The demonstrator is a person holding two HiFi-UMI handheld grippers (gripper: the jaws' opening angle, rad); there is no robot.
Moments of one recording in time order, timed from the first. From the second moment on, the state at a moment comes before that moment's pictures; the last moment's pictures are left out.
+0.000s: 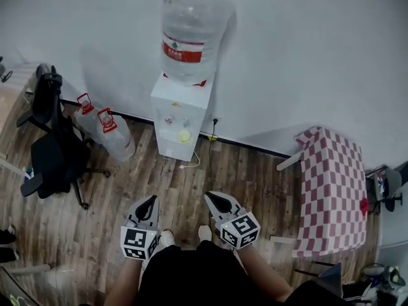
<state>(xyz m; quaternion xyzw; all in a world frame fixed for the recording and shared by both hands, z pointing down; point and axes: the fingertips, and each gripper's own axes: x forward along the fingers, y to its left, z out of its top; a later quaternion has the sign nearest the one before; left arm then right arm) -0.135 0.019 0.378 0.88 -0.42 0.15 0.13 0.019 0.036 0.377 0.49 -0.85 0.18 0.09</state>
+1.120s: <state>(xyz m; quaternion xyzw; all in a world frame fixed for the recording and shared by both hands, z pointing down) -0.091 0.014 0.352 0.85 -0.49 0.15 0.12 0.098 0.023 0.380 0.47 -0.86 0.17 0.08</state>
